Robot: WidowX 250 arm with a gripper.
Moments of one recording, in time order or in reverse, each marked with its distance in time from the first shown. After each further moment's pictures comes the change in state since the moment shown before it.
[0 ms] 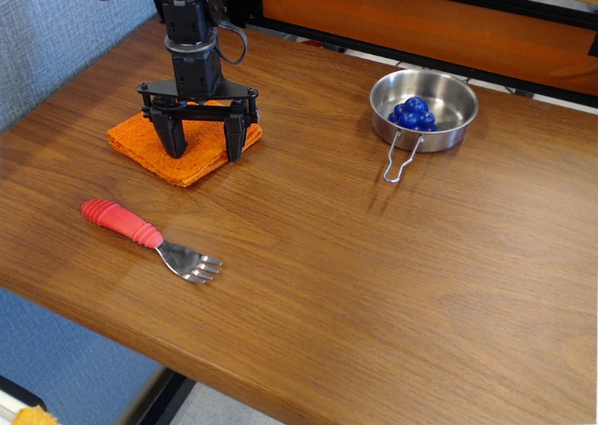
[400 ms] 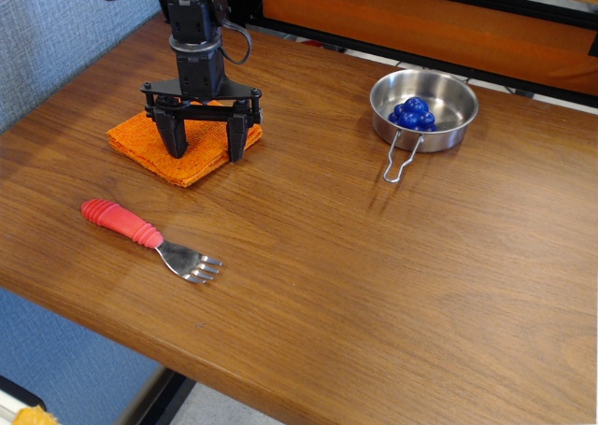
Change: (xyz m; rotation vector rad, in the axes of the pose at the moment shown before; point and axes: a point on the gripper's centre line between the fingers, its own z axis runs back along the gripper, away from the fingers) arm -0.004 -0.022 -0.002 -0.009 0.022 -0.044
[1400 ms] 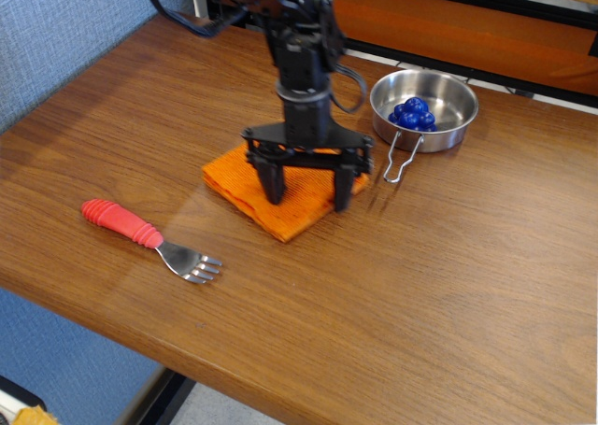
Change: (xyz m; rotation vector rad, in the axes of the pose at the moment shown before) arm -0.067 -0.106 -0.004 -0.088 0.026 -0.108
